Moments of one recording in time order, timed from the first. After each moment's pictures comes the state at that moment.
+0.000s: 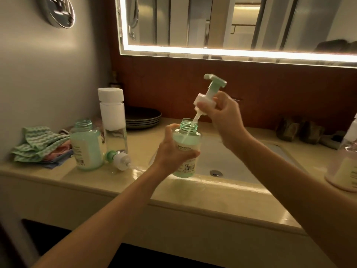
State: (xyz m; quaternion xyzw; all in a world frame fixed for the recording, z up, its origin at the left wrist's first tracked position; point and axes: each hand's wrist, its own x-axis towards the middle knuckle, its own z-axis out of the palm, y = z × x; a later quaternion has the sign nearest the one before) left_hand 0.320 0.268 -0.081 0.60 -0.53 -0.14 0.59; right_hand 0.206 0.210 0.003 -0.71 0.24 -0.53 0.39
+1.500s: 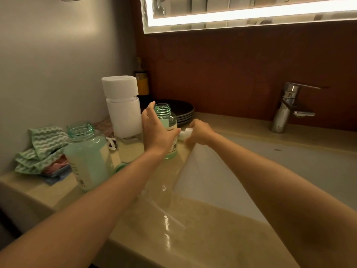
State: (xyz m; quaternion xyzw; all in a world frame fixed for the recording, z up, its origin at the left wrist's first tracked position) left_hand 0.473 0.176 -0.091 0.76 -0.35 0.13 0.53; right_hand 0.420 0.044 -0.095 -0.89 0.36 -0.14 0.25
